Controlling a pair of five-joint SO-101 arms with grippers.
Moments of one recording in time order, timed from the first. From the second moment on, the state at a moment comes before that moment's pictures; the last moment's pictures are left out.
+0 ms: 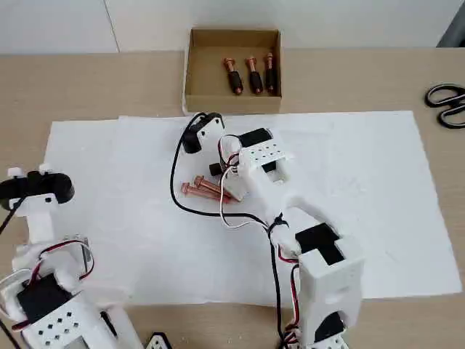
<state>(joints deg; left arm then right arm) -38.4 -71.2 59.8 80.7 -16.7 -25.6 23.1 0.6 65.1 27.0</state>
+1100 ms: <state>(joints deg) -38.4 -71.2 59.8 80.7 -16.7 -23.5 23.6 -25.1 94.7 23.3</state>
